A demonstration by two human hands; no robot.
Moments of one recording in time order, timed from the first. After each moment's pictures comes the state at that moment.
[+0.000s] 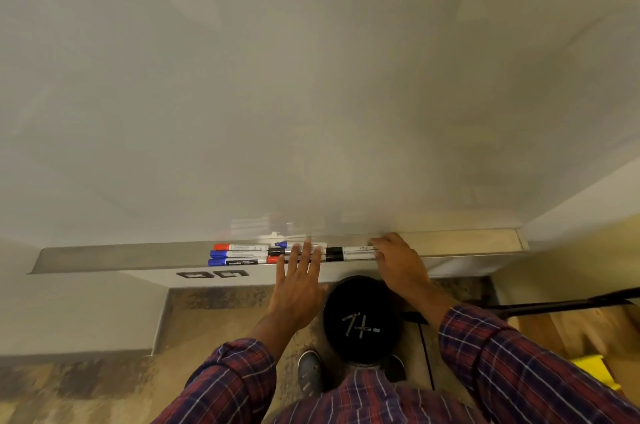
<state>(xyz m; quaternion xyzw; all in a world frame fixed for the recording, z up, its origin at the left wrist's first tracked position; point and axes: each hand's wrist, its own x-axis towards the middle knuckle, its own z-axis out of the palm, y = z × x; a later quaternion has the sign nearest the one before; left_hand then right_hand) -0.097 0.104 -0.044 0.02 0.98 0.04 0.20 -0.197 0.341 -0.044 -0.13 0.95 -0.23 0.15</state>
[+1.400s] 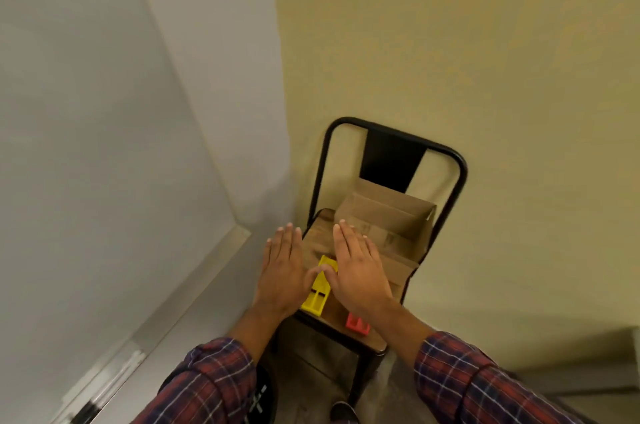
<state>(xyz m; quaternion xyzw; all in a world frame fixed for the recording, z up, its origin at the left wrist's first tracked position) -0.109 0.509 0.018 0.47 0.87 0.10 0.05 0.030 0.630 0.067 0.26 0.96 -0.09 -0.08</state>
